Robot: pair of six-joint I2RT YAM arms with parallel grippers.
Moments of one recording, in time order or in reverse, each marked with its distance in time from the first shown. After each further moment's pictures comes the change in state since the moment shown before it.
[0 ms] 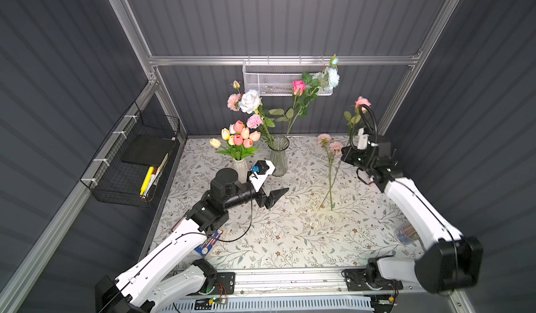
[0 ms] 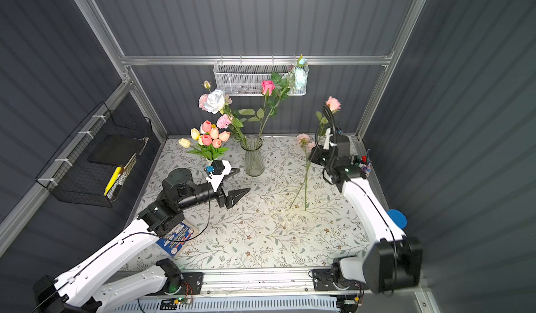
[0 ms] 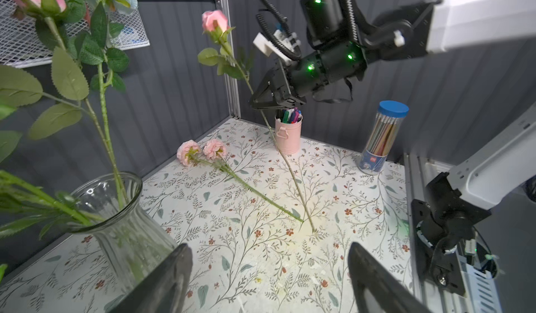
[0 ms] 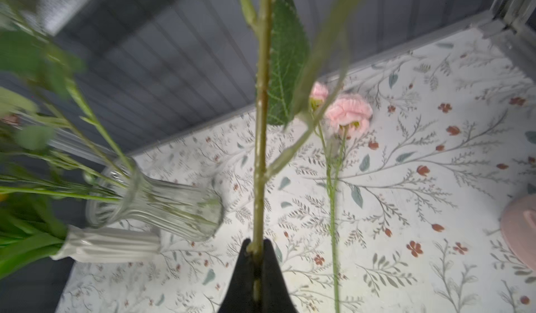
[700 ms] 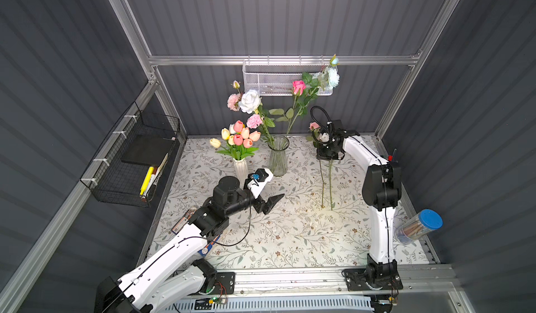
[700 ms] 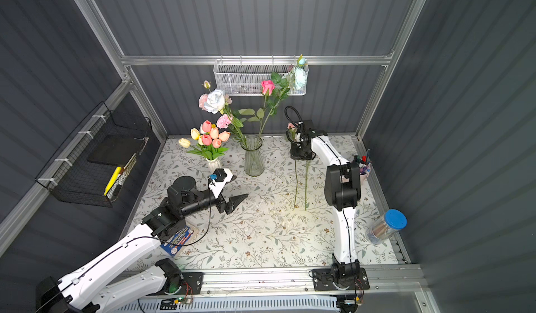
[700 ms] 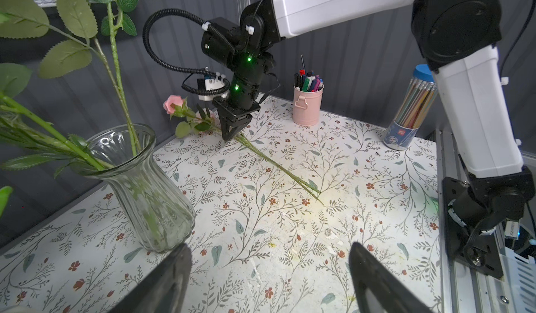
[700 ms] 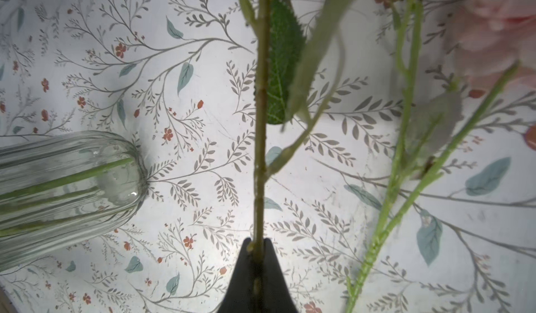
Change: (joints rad) left arm 0.000 -0.037 -0.112 0.021 -0.073 0.018; right arm 0.058 0.826 0.761 -0.514 -0.069 -0.234
